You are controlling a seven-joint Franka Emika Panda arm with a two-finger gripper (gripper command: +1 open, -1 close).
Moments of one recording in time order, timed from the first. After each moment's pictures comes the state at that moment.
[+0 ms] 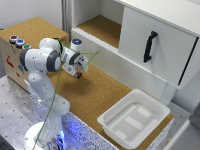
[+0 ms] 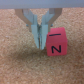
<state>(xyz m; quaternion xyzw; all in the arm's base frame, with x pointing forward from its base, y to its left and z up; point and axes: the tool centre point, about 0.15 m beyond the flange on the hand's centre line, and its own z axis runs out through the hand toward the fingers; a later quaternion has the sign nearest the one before) 0.414 0.175 0.219 -0.99 -0.02 -0.08 0.06</state>
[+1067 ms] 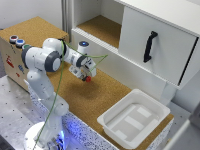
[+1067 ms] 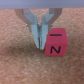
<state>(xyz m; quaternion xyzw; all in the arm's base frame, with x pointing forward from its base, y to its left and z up) 0.428 0.075 0.217 -1.00 0.05 -0.07 0.00</state>
